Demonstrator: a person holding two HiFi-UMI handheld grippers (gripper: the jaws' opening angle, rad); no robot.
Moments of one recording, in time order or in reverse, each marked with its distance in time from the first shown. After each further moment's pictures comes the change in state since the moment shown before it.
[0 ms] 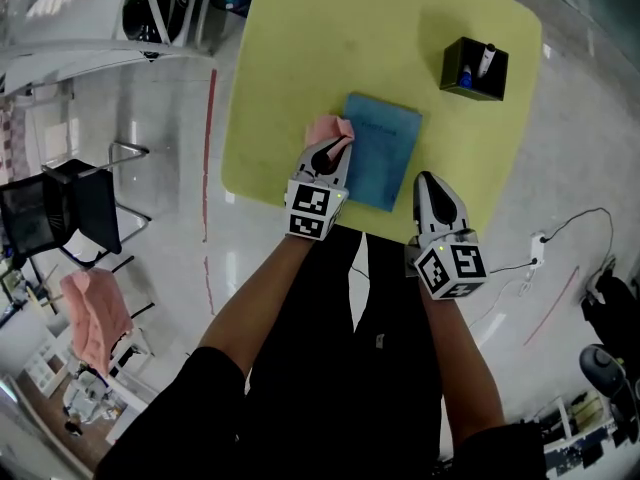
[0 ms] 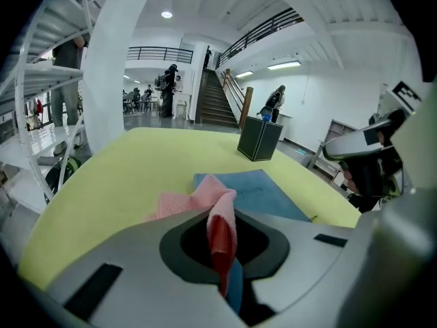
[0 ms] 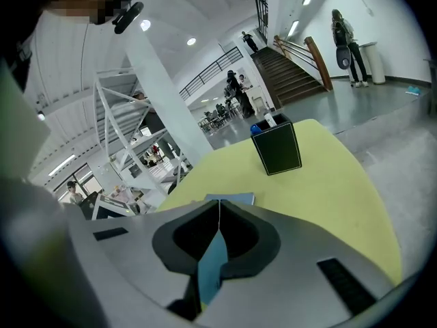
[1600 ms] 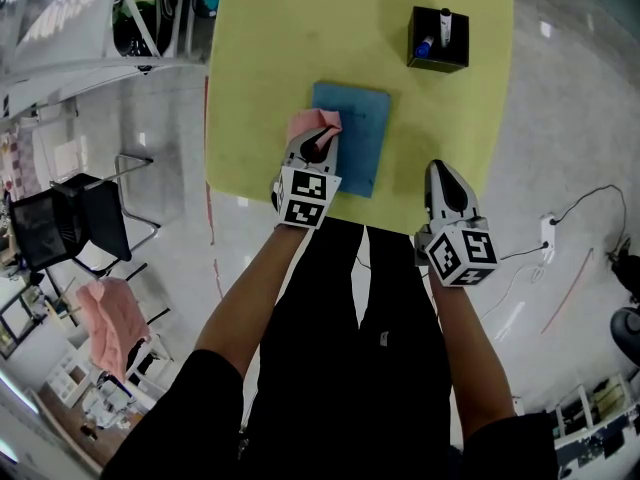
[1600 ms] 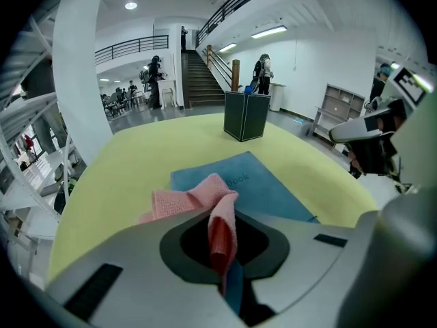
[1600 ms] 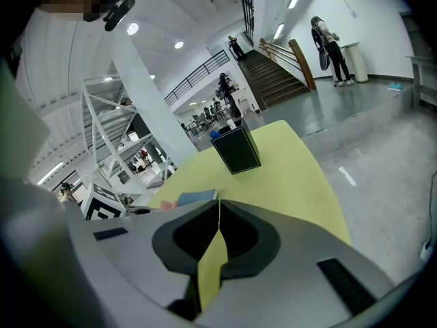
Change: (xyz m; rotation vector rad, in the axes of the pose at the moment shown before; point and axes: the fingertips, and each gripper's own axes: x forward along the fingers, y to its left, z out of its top) left arm 0.019 -0.032 -0.005 0.171 0.190 0.040; right arm -0.038 -0.075 -0.005 0.065 -0.025 -0.078
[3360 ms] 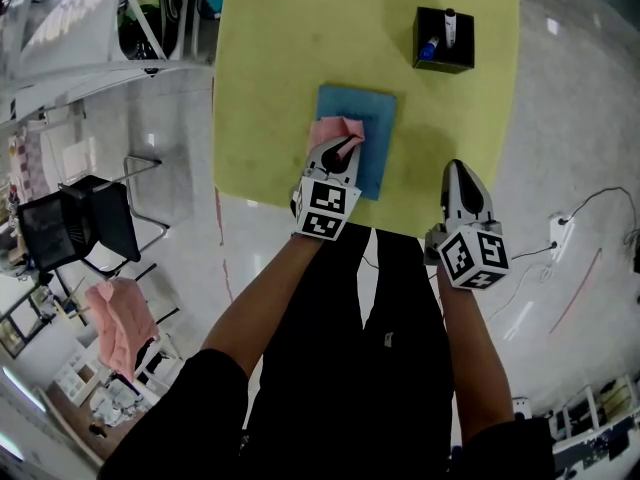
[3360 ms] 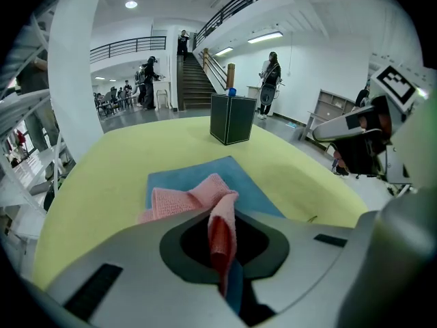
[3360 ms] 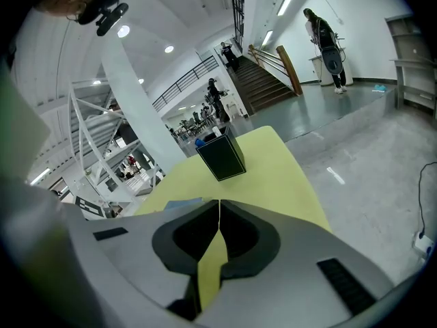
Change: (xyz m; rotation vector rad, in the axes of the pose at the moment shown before) left arm 0.001 -0.032 0.007 0.002 -0.029 -0.058; right arm -0.006 -0.020 0.011 0.053 -0.046 -0.088
